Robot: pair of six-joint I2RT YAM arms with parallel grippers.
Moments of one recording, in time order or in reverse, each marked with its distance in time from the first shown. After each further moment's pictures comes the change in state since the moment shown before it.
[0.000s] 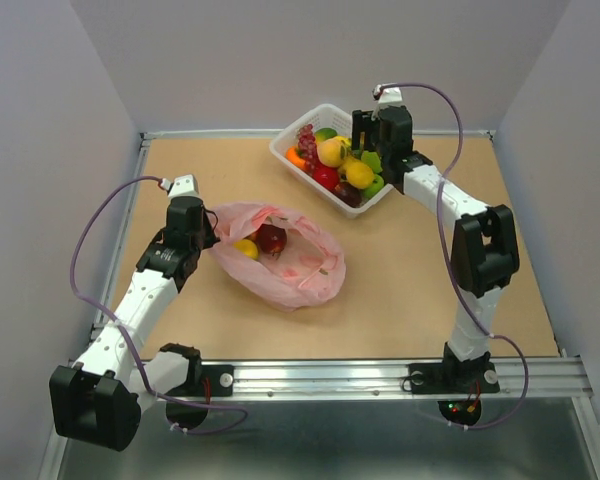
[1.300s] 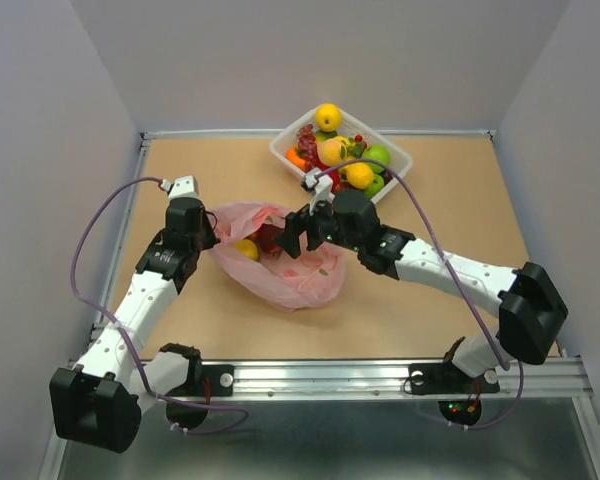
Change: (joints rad) left arm 0.006 -0.011 -0.008 0.008 0.023 0.004; right arm 0.479 -0.440 -0.468 -0.011 -0.325 0.199
